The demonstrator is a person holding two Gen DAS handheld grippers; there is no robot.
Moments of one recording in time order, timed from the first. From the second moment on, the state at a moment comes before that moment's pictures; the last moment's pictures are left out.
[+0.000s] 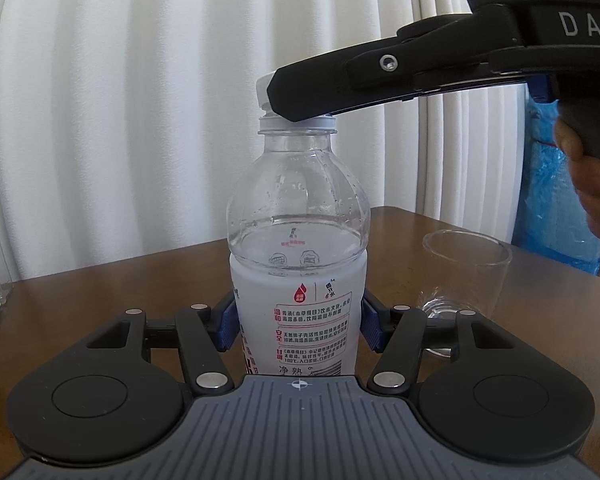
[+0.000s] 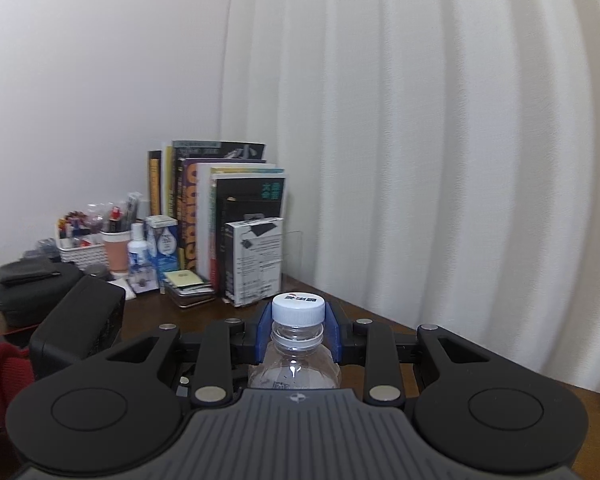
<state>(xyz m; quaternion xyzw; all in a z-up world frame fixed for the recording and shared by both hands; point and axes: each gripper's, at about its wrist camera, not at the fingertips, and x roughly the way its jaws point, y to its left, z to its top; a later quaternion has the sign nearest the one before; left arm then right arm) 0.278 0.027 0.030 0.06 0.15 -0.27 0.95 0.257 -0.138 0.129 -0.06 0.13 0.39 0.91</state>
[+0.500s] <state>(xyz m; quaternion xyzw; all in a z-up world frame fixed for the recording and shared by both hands) 0.275 0.030 0.030 0.07 0.15 -0.28 0.95 0.277 -0.146 0.134 -0.09 0.13 0.46 0.88</state>
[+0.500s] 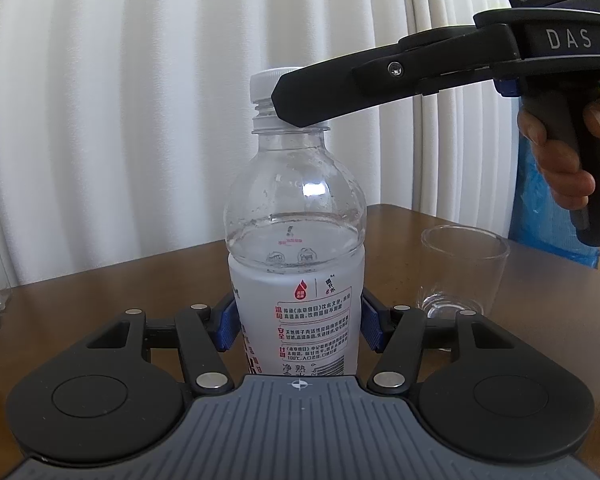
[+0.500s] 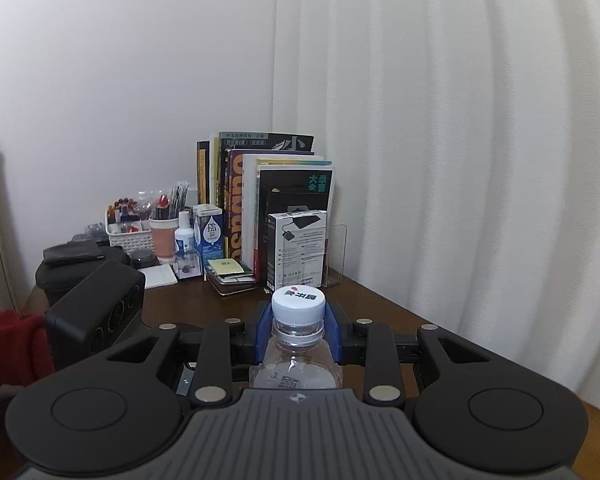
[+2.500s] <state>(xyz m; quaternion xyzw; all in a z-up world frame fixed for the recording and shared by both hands) 0.272 0.038 0.026 0.05 0.14 -0.28 0.95 0.234 -0.097 0.121 -0.02 0.08 0.26 0.96</state>
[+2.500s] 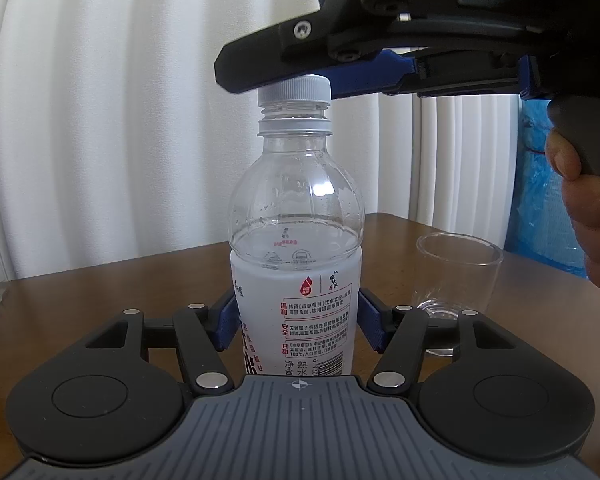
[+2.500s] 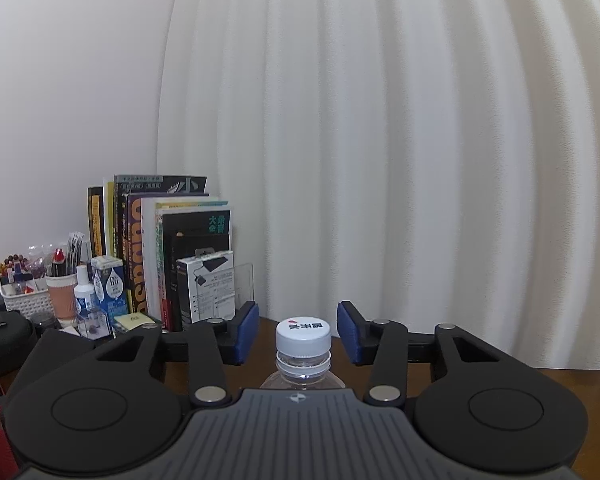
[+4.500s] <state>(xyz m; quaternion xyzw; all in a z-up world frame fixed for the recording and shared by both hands) 0.271 0.038 0.027 0.07 0.15 -0.28 0.95 0.292 -0.134 0.178 -0.12 0.13 0.53 0.83</state>
